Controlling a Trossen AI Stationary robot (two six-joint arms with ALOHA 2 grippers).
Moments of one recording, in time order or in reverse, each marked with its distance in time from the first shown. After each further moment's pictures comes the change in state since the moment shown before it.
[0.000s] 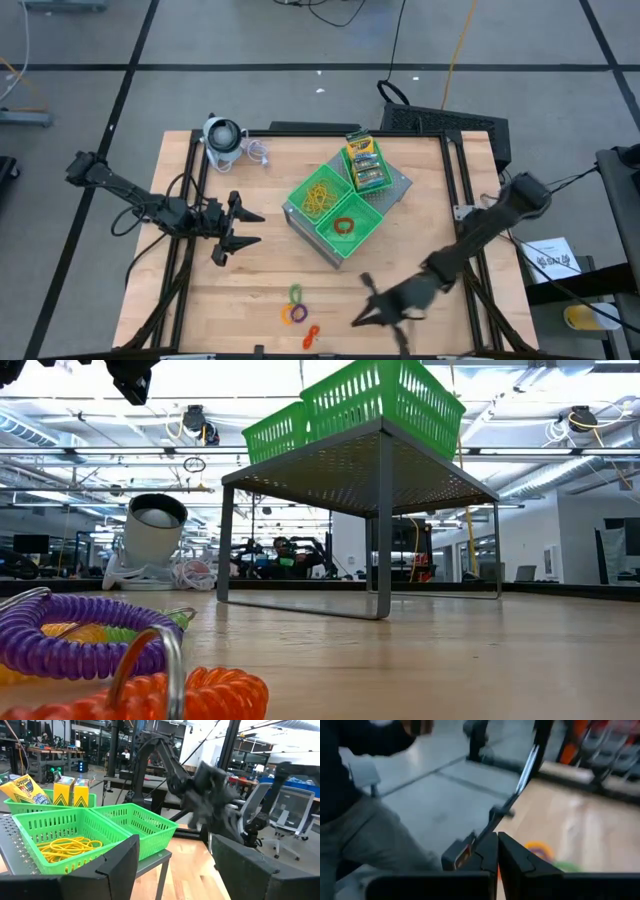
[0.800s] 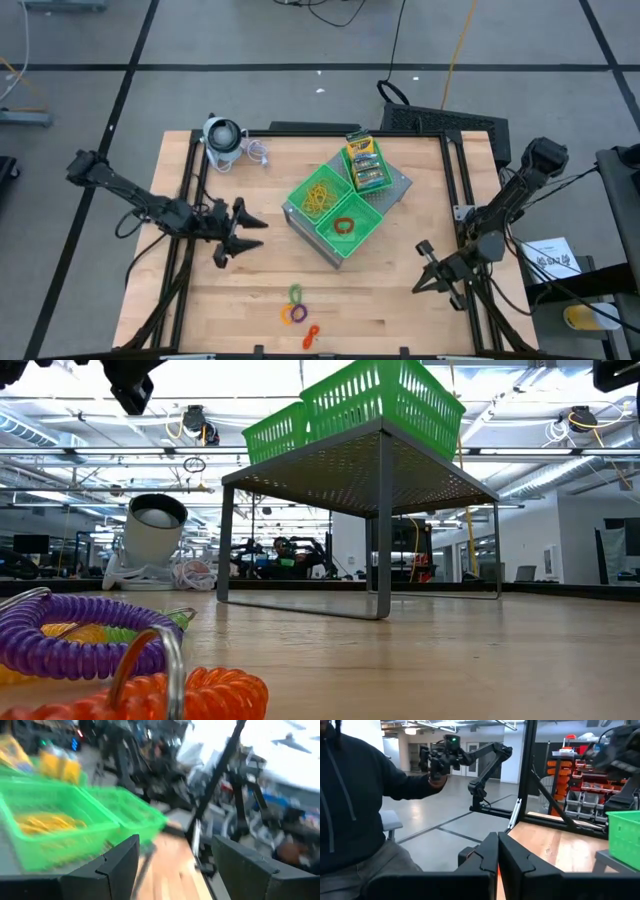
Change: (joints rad) left arm -0.009 0.048 0.002 0.012 0.018 -0.190; right arm 0.252 -0.655 -0.693 0.400 0.259 -0.076
